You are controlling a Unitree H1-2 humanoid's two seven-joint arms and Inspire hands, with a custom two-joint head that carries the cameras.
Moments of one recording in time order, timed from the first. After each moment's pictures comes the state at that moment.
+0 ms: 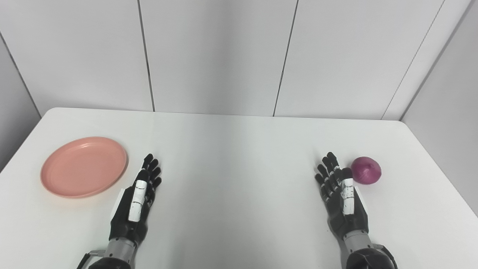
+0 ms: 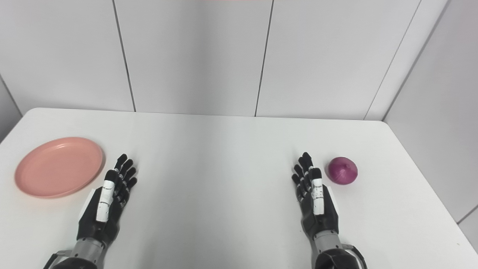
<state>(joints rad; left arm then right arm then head) -0.03 0.02 0.00 -0.02 -0.17 0.06 -0.11 -0.07 -0.10 -0.15 0.05 0.33 0.07 0.14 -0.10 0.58</state>
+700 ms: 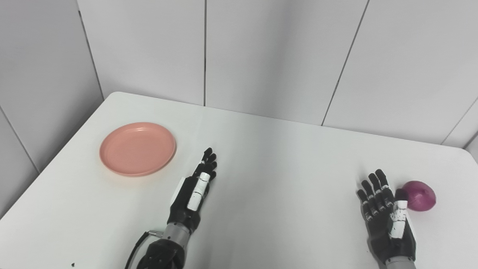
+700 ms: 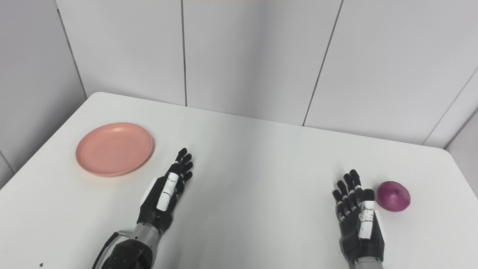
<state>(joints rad) -0.04 -0.08 -0.05 0.02 -0.08 0.03 -0.05 -0.08 -0.15 -0.17 0.10 0.43 0.07 0.21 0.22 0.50</state>
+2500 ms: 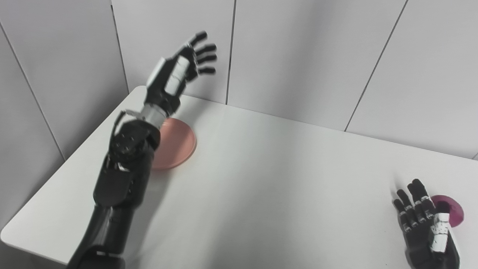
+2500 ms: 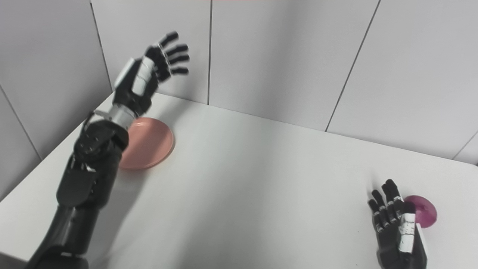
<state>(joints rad) -0.57 0.29 0.20 0.09 -0.23 0.11 -0.17 -0.13 -0.20 -0.22 0.18 0.45 0.06 0.27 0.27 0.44</state>
